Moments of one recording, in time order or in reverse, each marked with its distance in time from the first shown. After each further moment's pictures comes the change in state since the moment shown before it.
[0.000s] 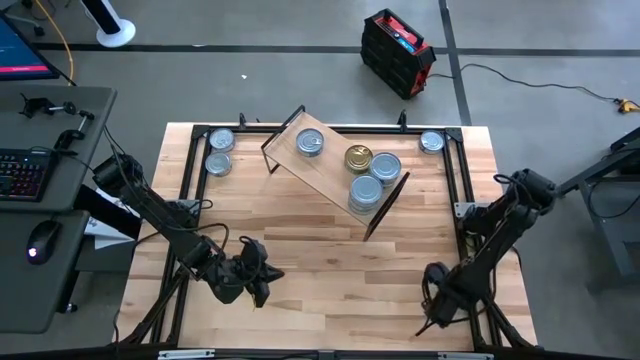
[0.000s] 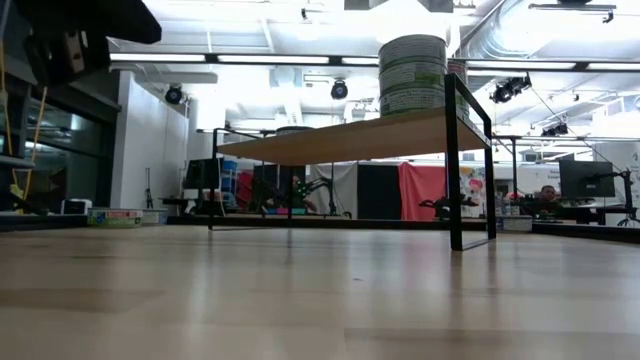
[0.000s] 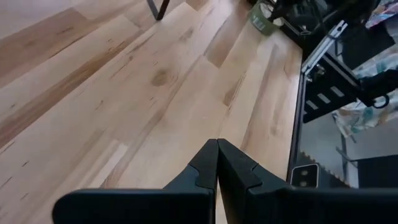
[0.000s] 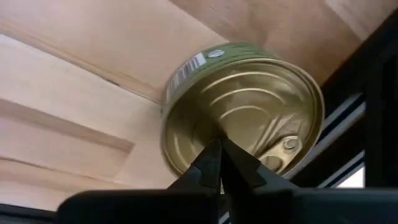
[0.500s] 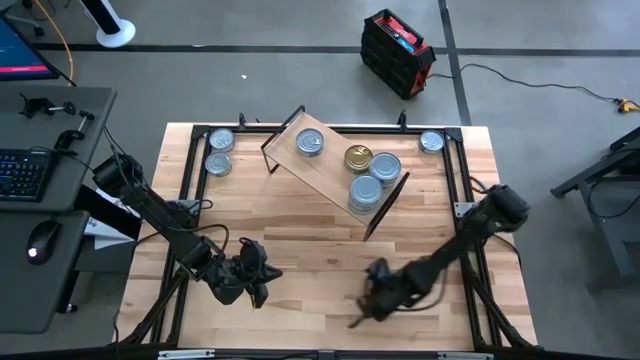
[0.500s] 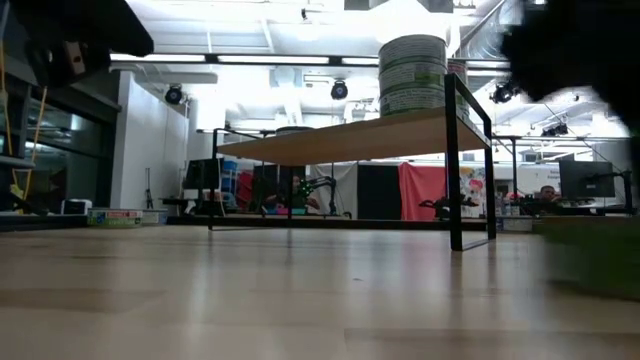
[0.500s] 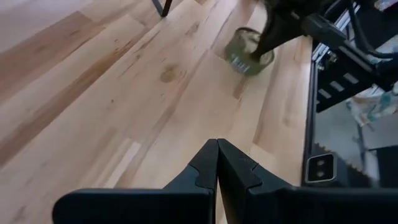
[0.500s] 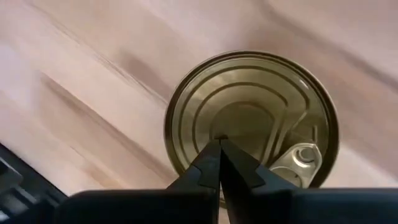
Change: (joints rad) left arm -0.009 0.001 0.000 -0.041 -0.001 0.046; right arm -0.303 0.290 0.278 0.244 0.412 -0.314
